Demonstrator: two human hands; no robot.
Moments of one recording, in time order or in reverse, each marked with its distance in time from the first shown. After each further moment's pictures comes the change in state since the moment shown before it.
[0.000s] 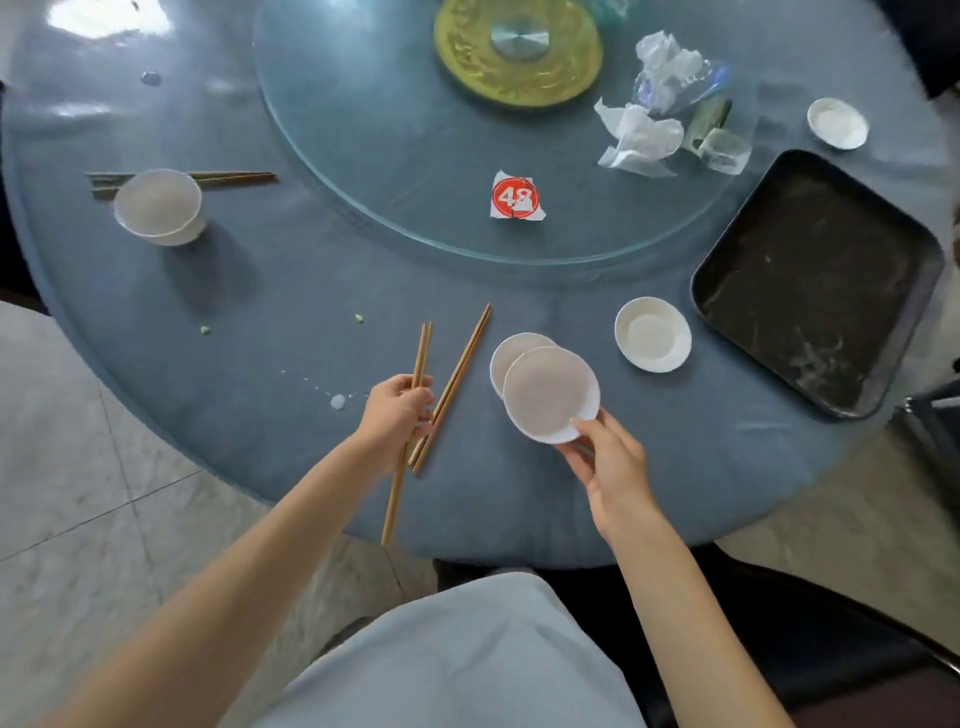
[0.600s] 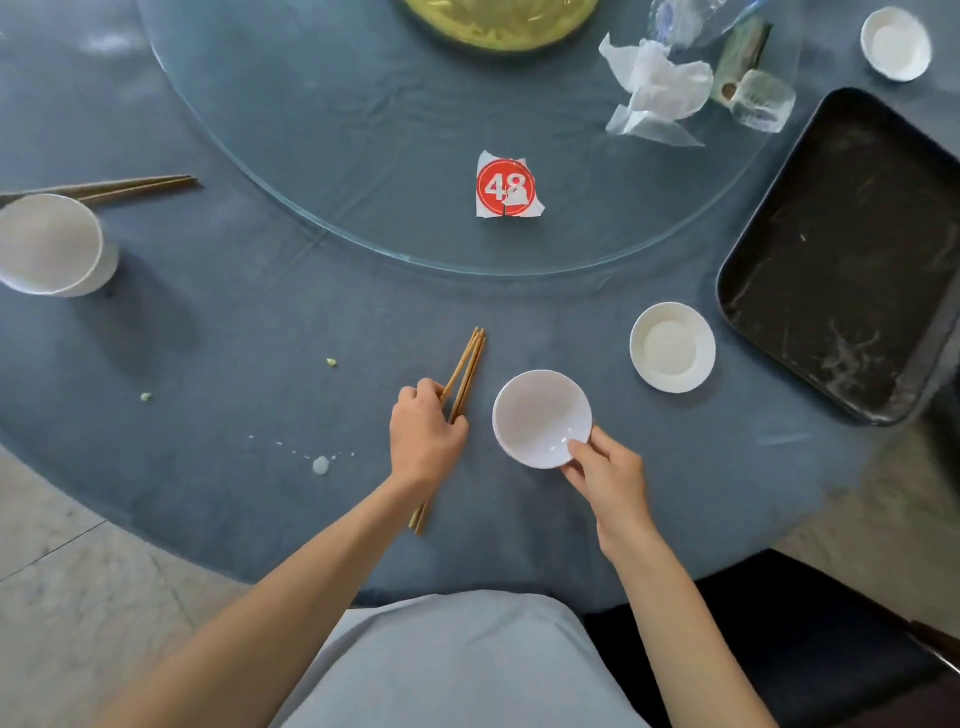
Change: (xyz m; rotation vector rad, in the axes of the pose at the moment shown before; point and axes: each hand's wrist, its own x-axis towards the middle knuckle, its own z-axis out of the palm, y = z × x) left_hand 0.079 0.016 0.047 0.801 0.086 0.201; right_hand 0.070 -0.004 0.037 -0.289 0.105 0.060
